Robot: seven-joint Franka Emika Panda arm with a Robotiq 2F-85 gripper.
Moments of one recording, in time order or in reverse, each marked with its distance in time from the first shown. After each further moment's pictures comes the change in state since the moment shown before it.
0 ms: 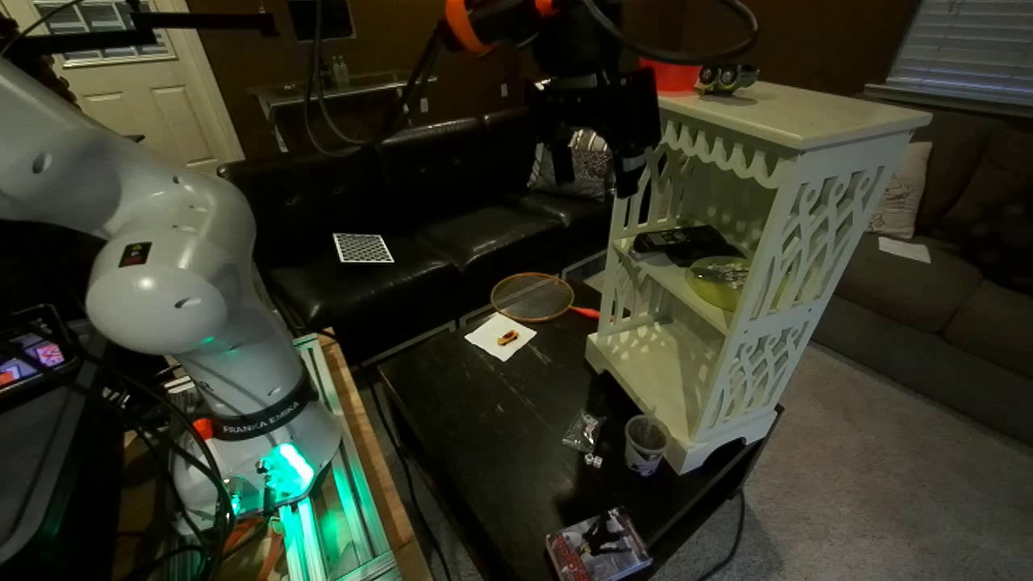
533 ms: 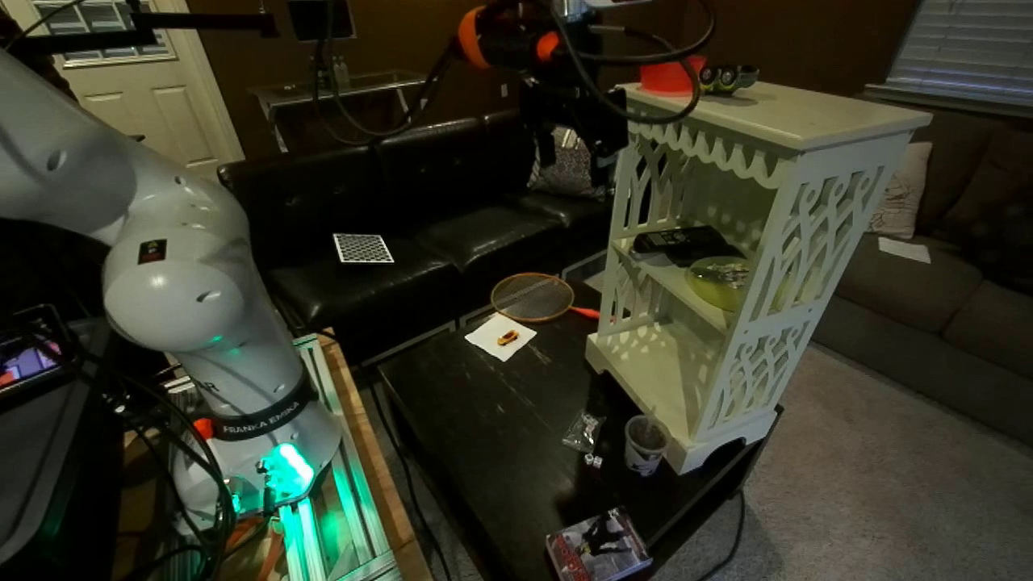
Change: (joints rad) arm 0.120 0.056 0.017 -0.006 0.186 0.057 0.026
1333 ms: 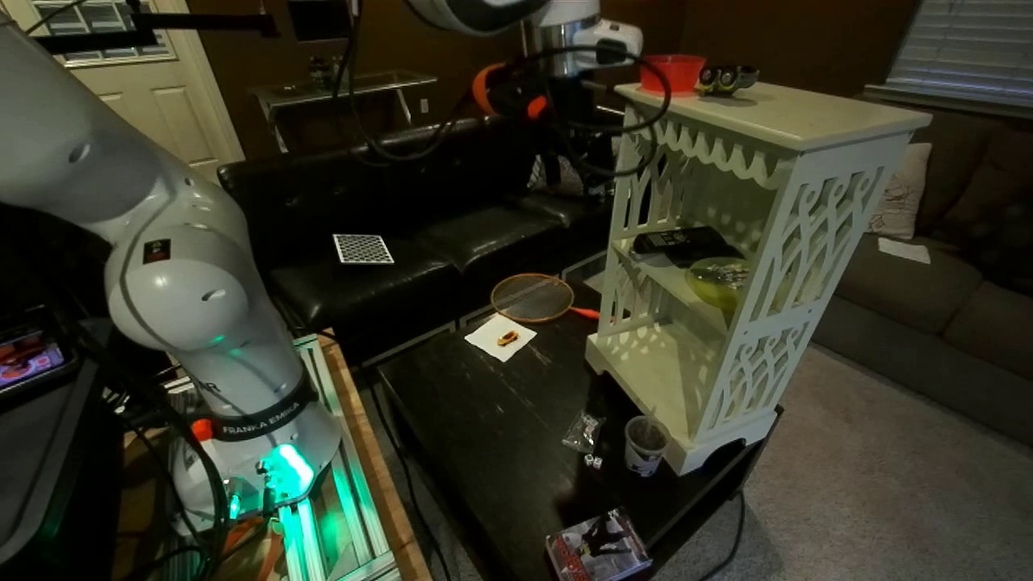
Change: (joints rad) arm 0.027 0.121 0.069 -0.063 0.052 0.208 0.204
